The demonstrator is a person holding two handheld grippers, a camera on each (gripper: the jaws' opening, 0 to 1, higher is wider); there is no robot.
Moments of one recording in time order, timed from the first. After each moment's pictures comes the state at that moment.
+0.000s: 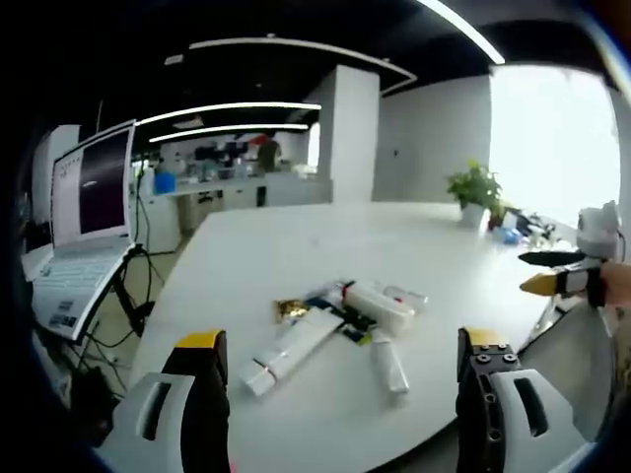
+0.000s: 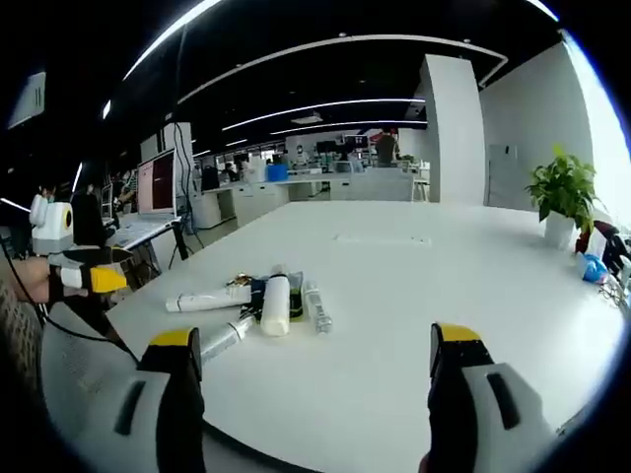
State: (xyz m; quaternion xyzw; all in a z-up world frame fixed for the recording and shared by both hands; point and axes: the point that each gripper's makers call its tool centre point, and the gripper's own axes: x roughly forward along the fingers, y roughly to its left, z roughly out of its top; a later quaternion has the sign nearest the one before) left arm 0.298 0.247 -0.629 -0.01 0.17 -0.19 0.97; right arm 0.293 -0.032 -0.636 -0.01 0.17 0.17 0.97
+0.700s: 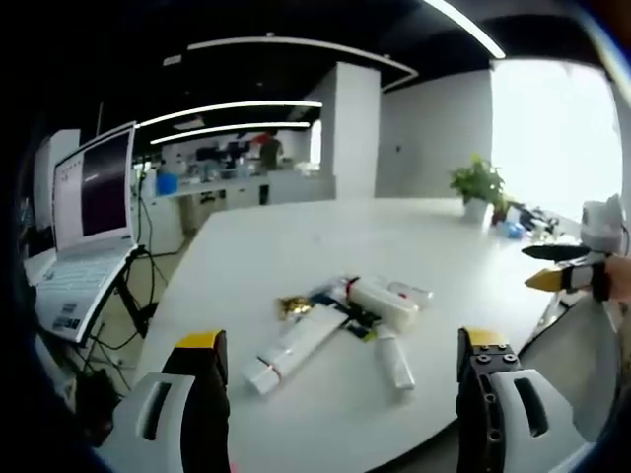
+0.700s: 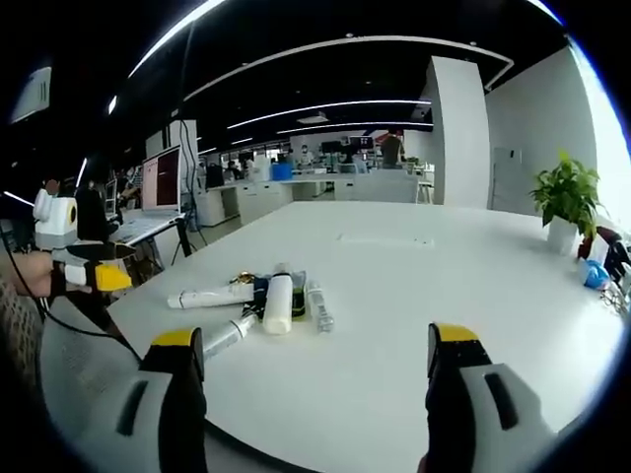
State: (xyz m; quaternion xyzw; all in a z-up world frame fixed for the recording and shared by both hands) left arm 0.299 0.247 -0.633 0.01 0.18 -0.19 0.96; right arm 0.293 -0.030 -0.636 -0.02 0.17 0.18 0.97
